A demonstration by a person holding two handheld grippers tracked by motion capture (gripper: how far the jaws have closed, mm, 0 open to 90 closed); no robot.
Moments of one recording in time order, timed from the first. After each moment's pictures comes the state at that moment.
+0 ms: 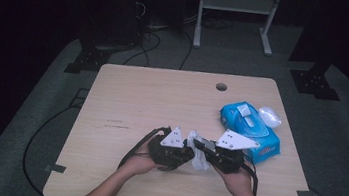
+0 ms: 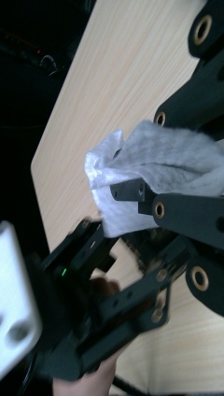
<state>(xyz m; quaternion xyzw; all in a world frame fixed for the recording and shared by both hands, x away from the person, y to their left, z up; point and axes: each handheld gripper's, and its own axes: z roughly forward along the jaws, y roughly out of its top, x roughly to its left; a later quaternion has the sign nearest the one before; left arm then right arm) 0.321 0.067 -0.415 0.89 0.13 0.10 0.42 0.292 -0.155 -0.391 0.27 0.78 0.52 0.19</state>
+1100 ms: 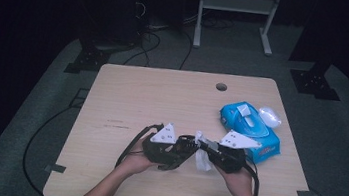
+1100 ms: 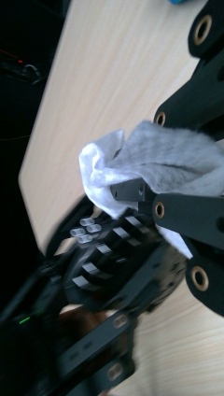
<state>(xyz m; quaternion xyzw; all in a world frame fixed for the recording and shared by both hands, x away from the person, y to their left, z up) 0.322 0.079 -0.408 0.87 0.13 0.09 0.46 0.297 -0.160 -0.401 0.31 0.77 0.53 0.18</state>
